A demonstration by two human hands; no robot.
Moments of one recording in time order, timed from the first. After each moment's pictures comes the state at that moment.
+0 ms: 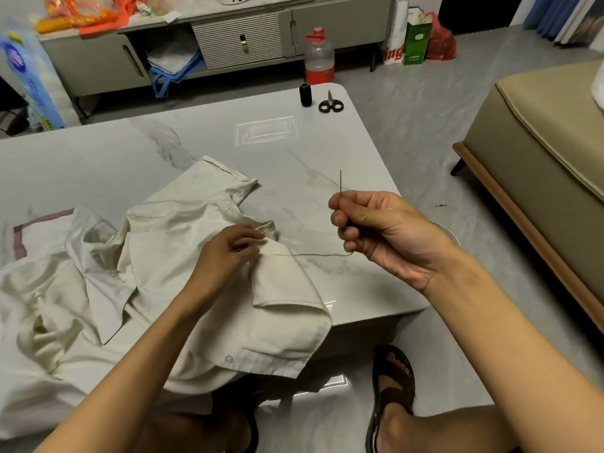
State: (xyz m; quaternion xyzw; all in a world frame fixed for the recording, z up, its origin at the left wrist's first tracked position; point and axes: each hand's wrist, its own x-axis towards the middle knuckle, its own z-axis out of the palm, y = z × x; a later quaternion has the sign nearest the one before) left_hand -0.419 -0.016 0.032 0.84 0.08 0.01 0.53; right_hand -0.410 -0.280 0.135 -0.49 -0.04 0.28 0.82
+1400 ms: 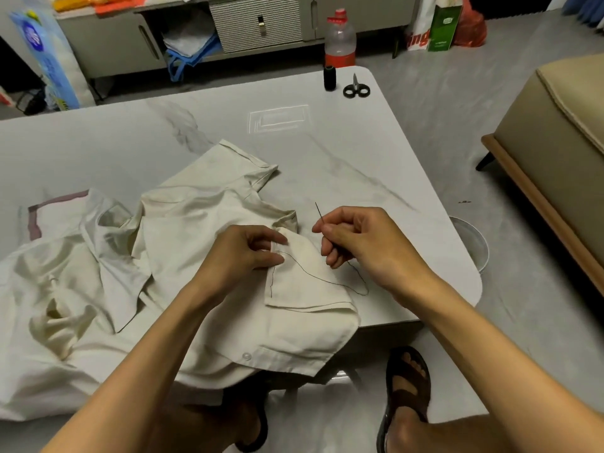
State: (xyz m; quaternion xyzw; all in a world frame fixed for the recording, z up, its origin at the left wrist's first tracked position) left_hand -0.426 -0.009 0.048 0.83 0.08 -0.08 0.54; right_hand -0.406 -0.230 0.087 -0.74 -0.11 0.18 0.63
